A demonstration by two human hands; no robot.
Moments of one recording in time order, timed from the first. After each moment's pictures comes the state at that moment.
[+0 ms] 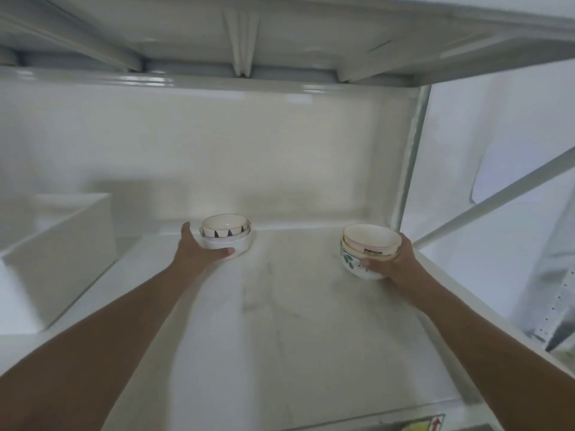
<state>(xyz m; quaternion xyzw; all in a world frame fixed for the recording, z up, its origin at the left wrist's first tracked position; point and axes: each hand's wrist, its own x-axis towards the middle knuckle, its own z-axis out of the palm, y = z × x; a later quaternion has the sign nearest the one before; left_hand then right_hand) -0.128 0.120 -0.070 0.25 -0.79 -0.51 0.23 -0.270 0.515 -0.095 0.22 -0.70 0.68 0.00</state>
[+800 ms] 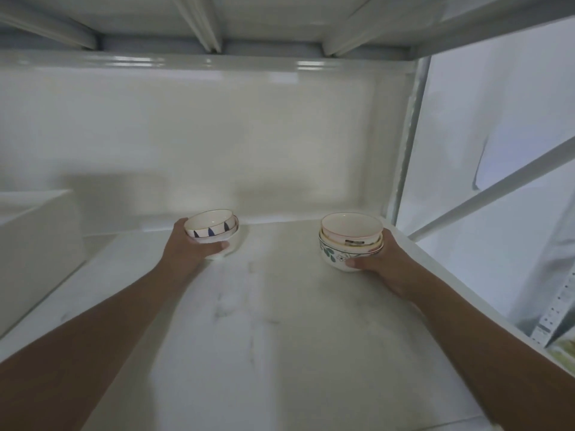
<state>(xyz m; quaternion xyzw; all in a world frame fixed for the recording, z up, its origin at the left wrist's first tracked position) -0.147 0.154 -0.067 0.10 -0.79 -0.53 0.27 -0.296 0.513 -0.096 0.34 -0.65 0.67 -0.09</state>
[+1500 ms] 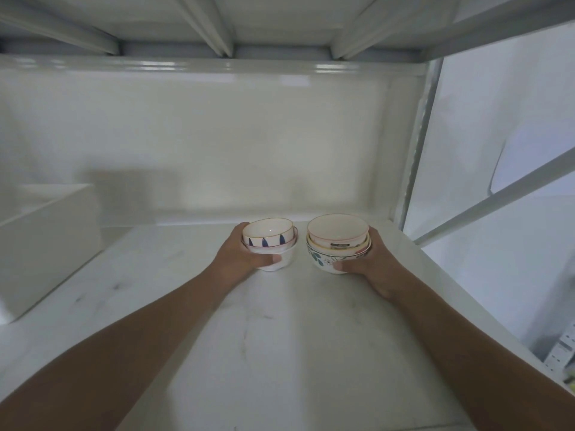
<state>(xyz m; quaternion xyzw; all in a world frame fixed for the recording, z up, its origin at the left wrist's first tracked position) -0.145 0.256 -0.058 -0.01 -0.76 -0.62 0.21 -0.302 0.495 -0.100 0.36 -0.64 0.67 -0.10</state>
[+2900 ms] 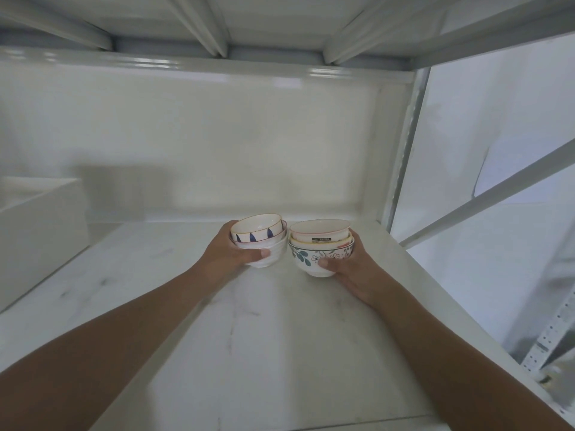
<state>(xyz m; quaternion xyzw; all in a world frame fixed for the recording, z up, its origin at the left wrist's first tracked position) -0.141 0.254 -0.058 -0.07 -0.74 -0.64 0.19 -0.289 0.484 -0.107 0.29 -0.56 0.75 -0.20</state>
